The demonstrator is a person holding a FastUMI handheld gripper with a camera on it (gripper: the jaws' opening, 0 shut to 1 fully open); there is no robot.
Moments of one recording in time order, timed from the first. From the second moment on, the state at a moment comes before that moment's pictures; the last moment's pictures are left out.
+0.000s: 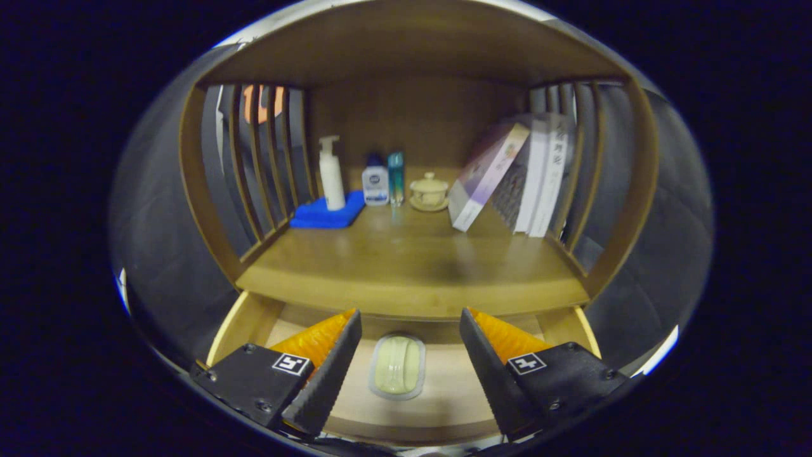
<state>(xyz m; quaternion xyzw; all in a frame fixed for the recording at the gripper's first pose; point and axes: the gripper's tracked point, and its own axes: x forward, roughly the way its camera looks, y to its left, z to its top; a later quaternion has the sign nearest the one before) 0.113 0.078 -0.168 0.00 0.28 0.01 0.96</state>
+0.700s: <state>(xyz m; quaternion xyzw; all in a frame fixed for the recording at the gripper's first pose) 0.133 0.080 -0.277 0.03 0.50 -0.01 0.87</state>
